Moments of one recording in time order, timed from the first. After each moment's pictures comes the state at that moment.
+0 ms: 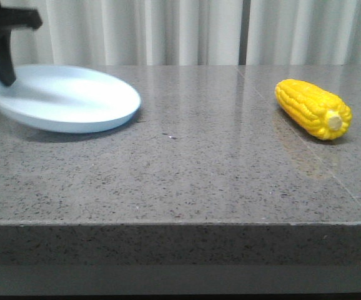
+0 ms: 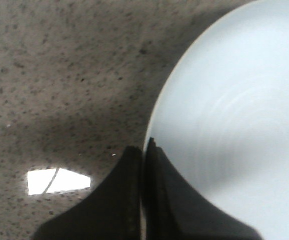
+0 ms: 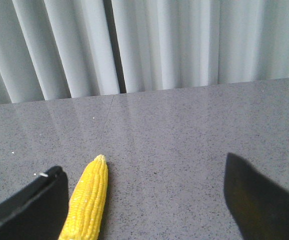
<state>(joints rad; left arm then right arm) -0.15 1.75 -1.54 -0.12 1.02 -0.02 -0.07 0.40 -0.59 0.18 0.35 0.00</state>
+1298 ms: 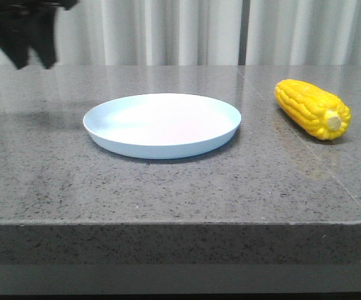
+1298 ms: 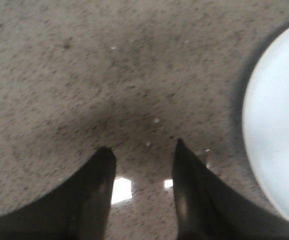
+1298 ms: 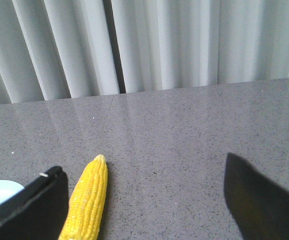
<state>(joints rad) -0.31 1.62 -1.43 0.05 1.00 -0.05 -0.07 0.40 -0.59 0.18 0.35 0.00</state>
